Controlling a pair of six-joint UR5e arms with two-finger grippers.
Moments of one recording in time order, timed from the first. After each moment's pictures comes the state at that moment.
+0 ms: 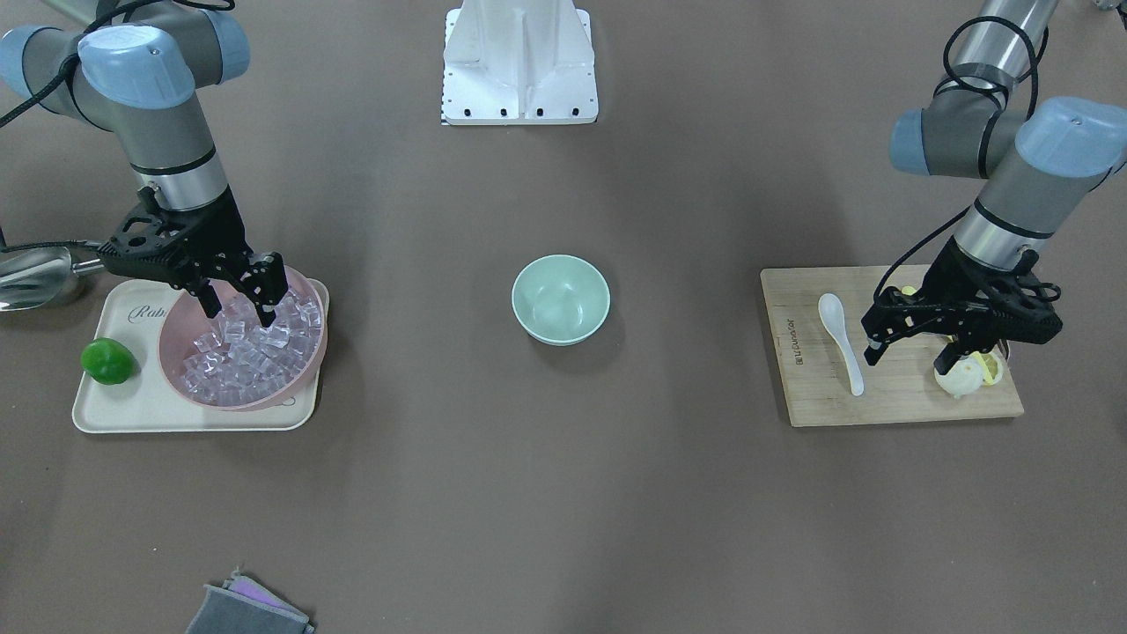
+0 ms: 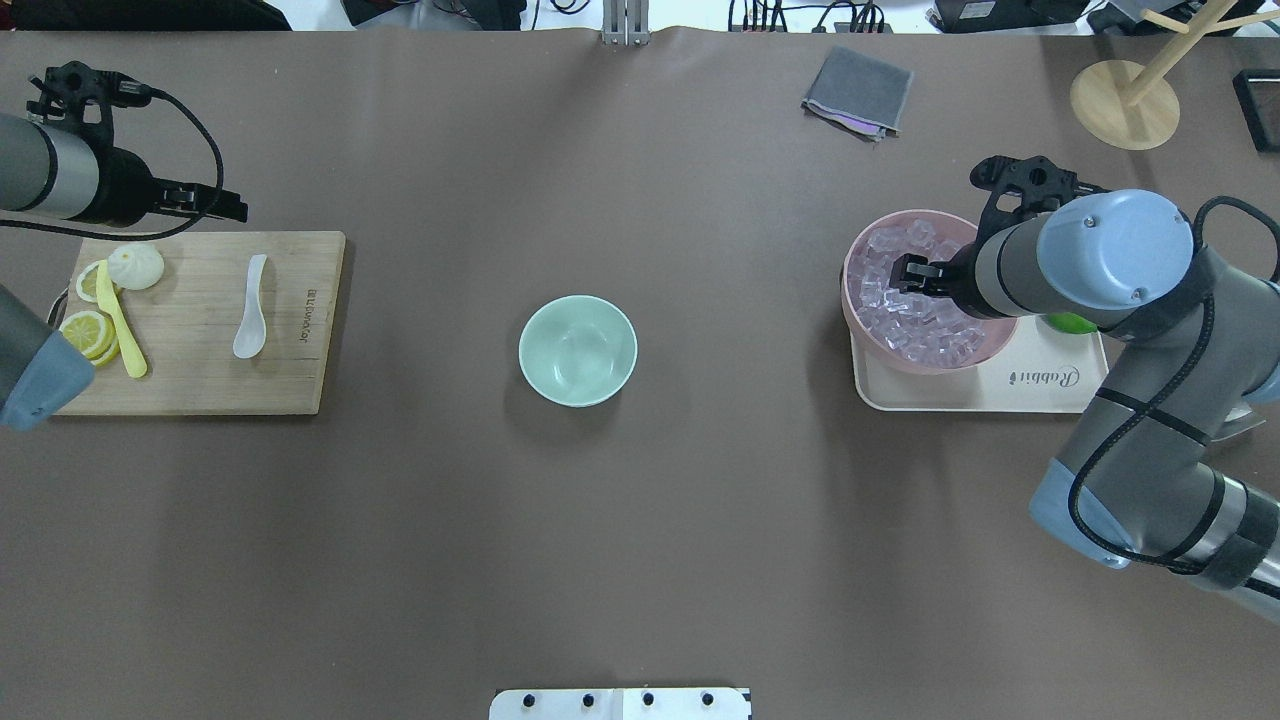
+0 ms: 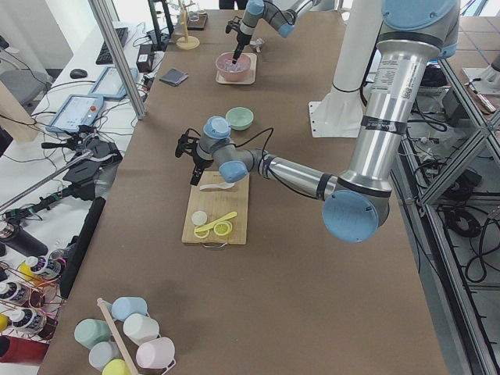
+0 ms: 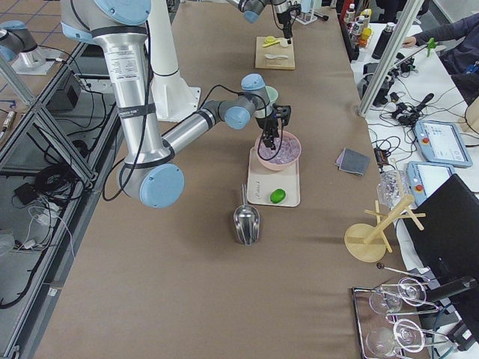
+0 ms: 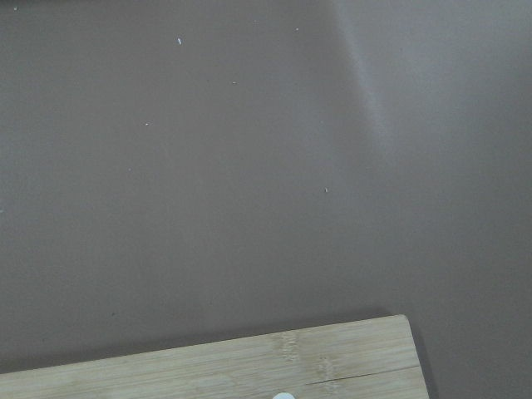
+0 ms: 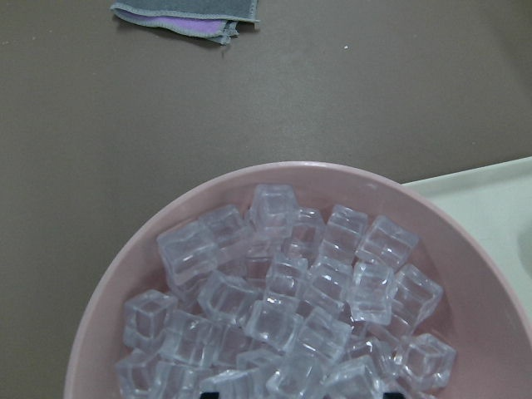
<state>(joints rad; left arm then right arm) -0.99 -1.79 -1.58 -2.27 -1.97 -0.84 0.71 -1.35 1.89 -1.32 1.69 1.31</state>
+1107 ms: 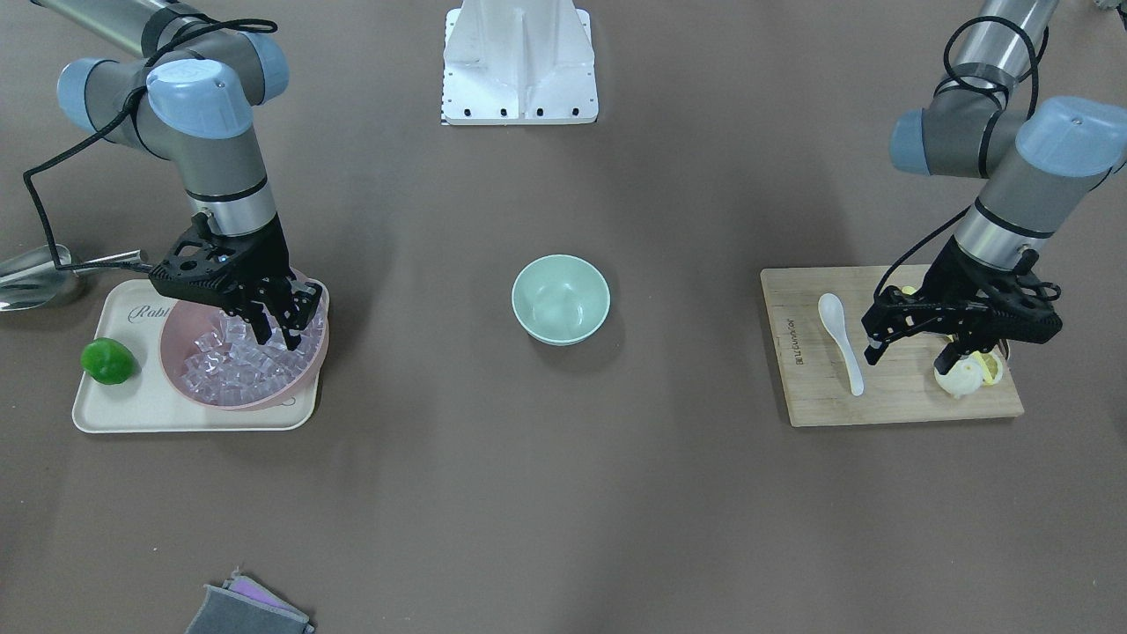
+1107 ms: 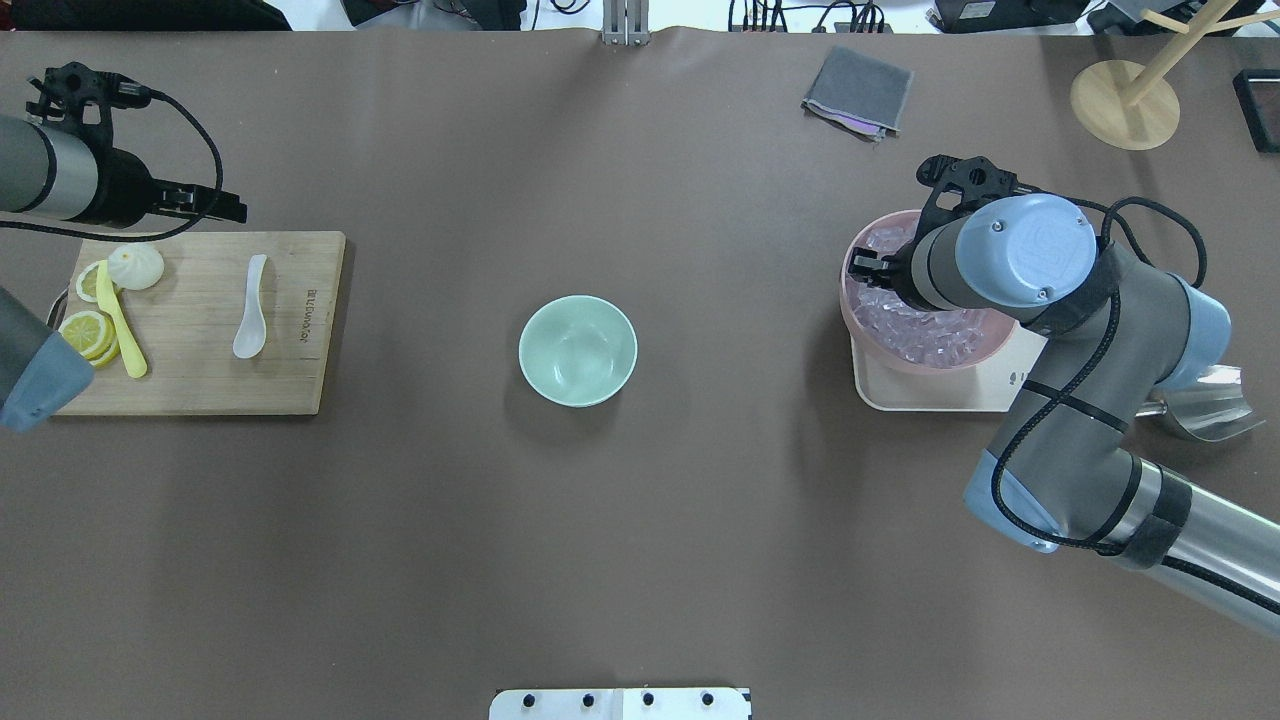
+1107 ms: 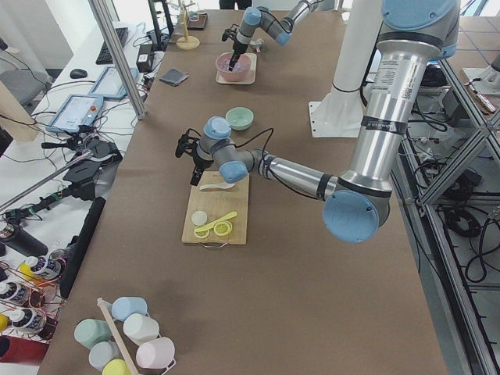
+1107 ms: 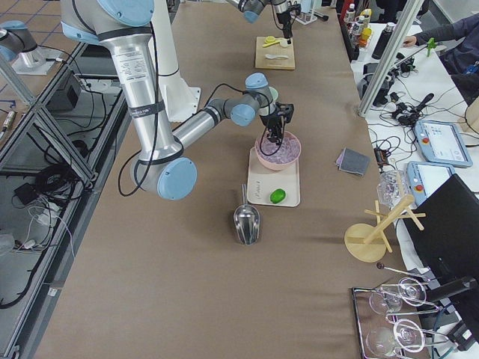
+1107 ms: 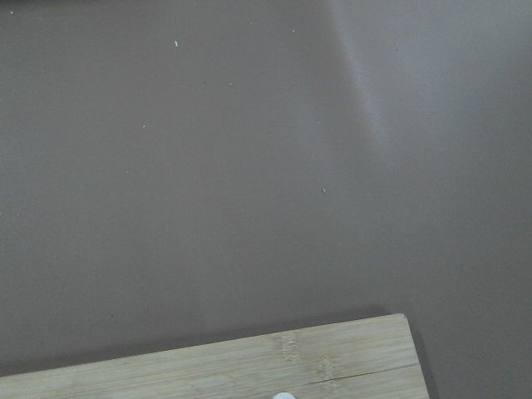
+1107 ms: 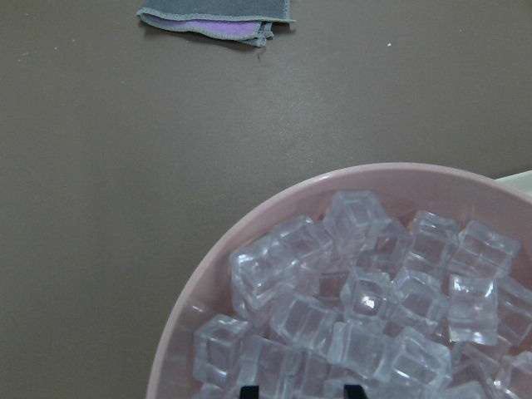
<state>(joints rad) -0.99 -1.79 -1.59 -2.27 -1.97 -0.83 0.68 -1.25 1.79 -1.32 1.64 1.36</state>
